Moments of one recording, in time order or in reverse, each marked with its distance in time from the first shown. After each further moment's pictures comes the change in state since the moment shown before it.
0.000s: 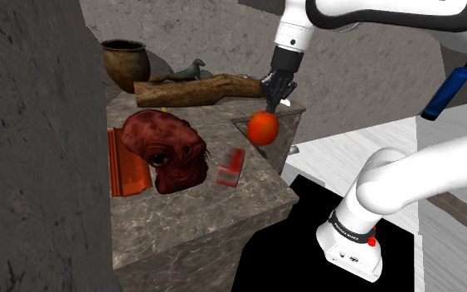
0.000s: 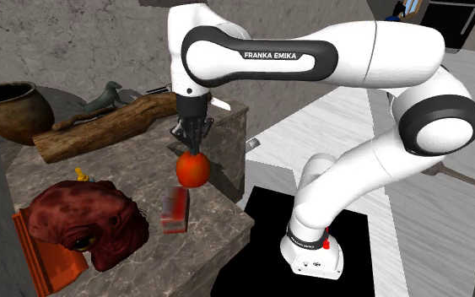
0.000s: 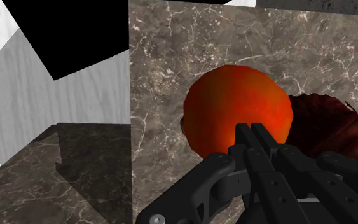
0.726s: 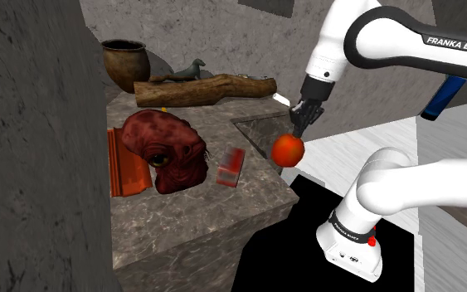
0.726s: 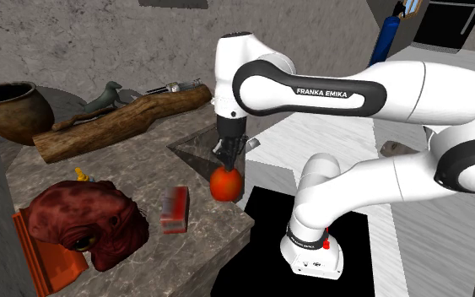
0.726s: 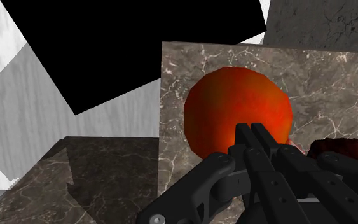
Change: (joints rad) arm 0.008 -0.343 -0.053 -0.323 -0.013 -0.029 -0.050
